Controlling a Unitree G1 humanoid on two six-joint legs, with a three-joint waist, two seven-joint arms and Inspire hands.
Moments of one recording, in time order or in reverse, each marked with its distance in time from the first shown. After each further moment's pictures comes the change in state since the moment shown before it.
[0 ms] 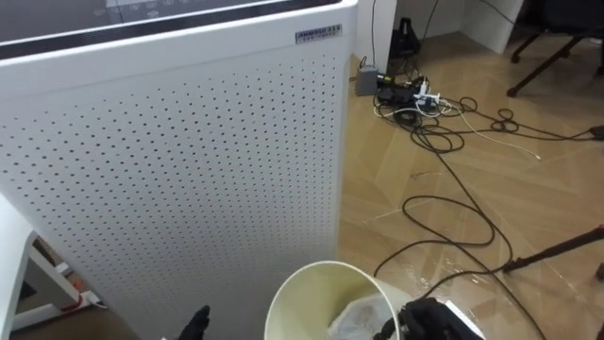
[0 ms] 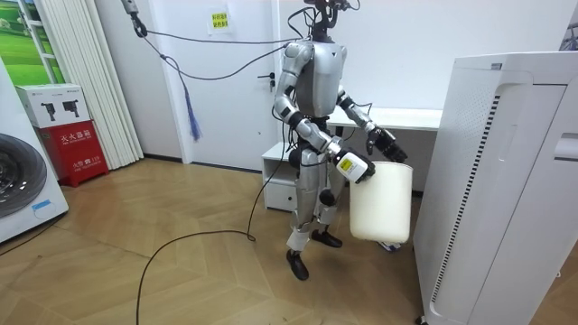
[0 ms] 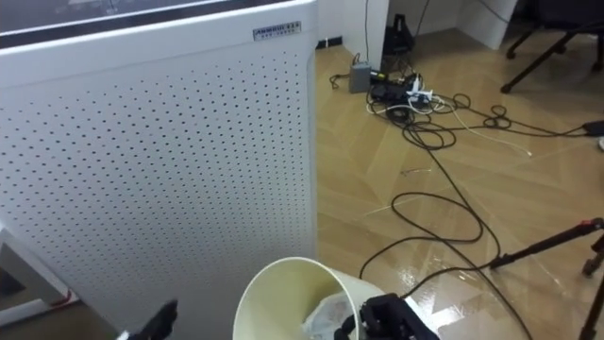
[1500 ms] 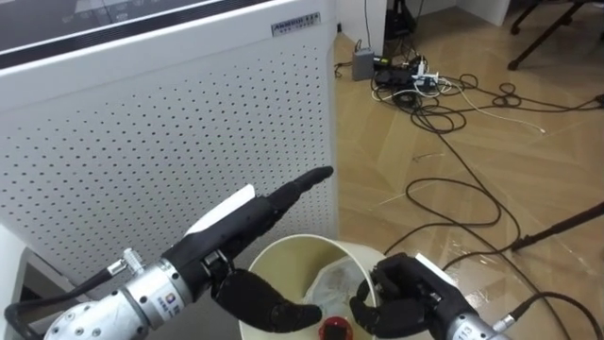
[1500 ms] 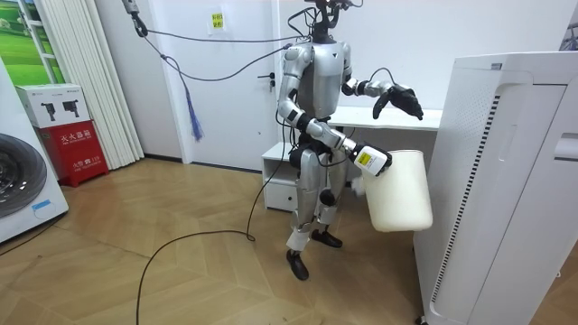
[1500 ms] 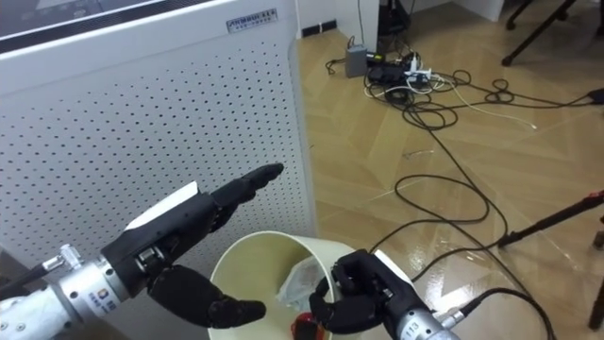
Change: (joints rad) left arm -0.245 0.176 -0.019 -0.794 0.033 0.075 -0.345; right arm -0.173 -0.087 0.112 -0.136 0.043 0.063 0.033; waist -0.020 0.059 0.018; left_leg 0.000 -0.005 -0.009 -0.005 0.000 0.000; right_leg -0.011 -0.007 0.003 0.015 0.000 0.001
